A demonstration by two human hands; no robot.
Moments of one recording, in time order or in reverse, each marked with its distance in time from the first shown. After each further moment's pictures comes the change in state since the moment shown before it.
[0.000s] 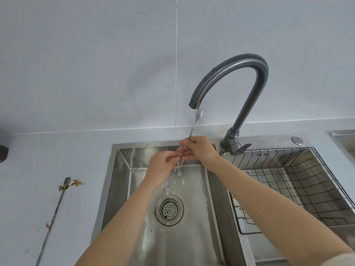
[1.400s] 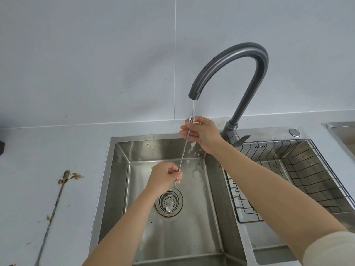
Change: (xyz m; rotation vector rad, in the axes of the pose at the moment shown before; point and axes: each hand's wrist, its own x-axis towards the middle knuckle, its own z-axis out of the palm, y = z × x) left_hand -0.019 -0.045 0.021 -0.055 -0.199 -0.042; right_hand 0.008 -0.011 -0.012 0.343 0.065 -0.061
